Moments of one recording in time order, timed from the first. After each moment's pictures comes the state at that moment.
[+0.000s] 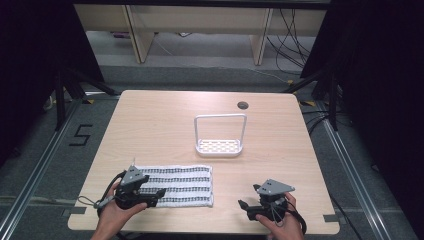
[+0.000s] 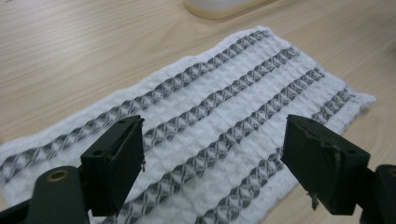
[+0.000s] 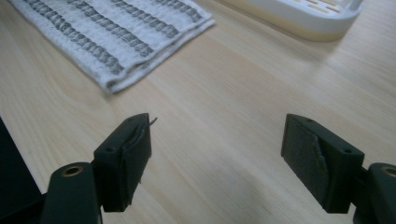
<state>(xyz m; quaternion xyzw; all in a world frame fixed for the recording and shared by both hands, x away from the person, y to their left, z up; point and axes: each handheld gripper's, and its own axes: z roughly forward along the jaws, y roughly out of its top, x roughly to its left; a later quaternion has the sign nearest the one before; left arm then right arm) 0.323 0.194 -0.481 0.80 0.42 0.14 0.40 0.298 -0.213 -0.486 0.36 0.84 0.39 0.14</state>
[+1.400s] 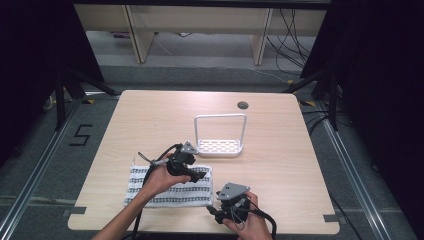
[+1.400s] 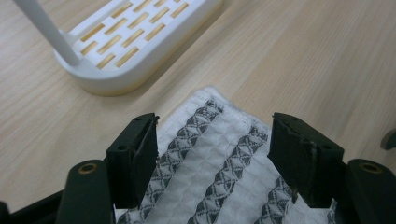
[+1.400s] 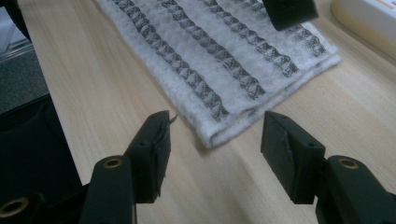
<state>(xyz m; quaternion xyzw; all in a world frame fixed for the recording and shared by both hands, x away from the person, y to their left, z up) 0.417 0.081 -0.476 0.89 0.30 0.07 0.35 0.299 -0.123 -0.492 0.27 0.89 0.36 0.12</state>
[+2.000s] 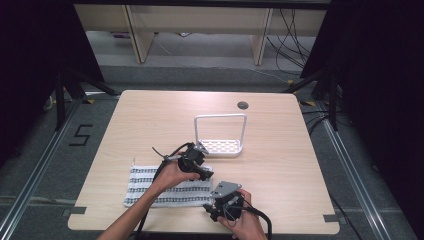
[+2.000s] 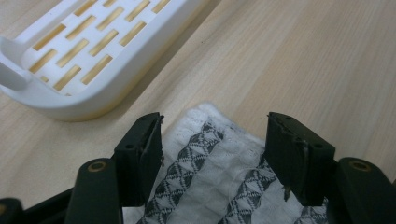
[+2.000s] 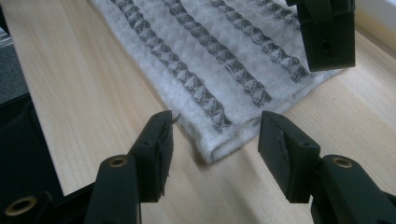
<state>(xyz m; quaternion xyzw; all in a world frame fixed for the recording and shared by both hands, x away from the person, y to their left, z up) 0.436 0.054 -0.494 0.90 0.29 0.04 0.33 0.305 -0.108 -0.497 0.28 0.89 0.34 0.11</state>
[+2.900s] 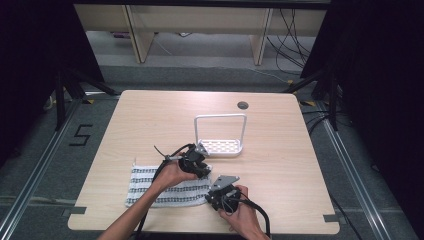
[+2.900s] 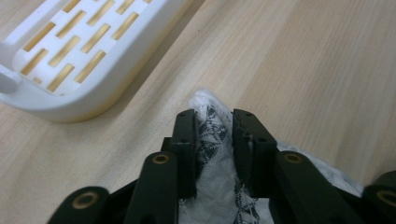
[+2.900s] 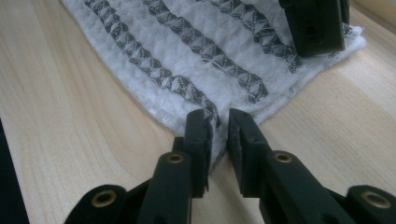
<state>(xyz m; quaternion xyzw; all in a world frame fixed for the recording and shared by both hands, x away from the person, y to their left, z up) 0.436 0.054 -0.498 0.91 0.25 0.05 0.31 0.327 -0.105 -0.508 0.29 0.89 0.34 0.10</state>
